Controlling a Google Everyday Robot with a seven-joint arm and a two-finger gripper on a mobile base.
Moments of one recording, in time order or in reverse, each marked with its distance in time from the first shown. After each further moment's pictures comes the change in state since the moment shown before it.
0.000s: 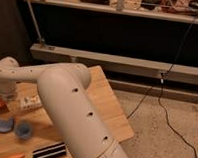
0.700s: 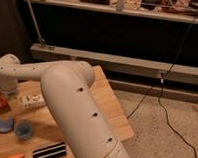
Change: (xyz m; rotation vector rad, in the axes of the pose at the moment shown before) arm 0.010 0.001 -0.018 0.017 0.023 0.001
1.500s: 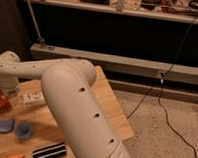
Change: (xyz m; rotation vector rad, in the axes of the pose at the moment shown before) arm 0.006 -0.002 -0.014 0.013 0.012 0.004
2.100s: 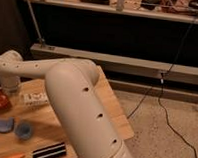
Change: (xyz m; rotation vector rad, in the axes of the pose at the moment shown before) arm 0.001 -0.001 -0.005 0.012 -0.046 0.026
